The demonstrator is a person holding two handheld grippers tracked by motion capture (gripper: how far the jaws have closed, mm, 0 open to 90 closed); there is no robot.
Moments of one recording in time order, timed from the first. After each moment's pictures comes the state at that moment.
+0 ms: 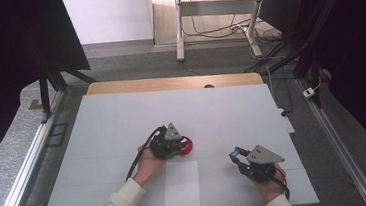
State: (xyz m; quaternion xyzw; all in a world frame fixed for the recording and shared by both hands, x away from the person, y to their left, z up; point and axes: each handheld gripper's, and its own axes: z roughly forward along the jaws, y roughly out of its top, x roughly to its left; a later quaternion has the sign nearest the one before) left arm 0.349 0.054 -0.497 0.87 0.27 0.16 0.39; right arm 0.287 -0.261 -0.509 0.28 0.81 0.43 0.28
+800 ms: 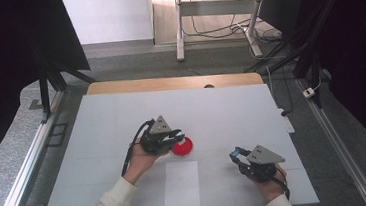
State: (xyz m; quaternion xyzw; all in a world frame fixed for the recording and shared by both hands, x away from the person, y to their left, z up) left arm 0.342 0.082 -0.461 0.84 0.27 0.14 0.45; right arm 0.286 -0.262 -0.508 0.28 0.81 0.43 0.28
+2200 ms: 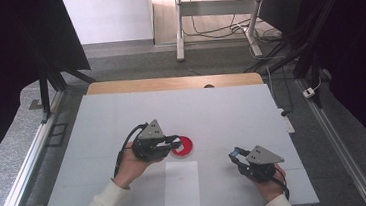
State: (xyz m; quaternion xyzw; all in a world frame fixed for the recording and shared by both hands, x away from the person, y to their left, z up) left arm 0.314 0.094 -0.442 0.85 0.23 0.11 0.46; right arm 0.286 -0.260 -0.509 0.27 0.81 0.43 0.28
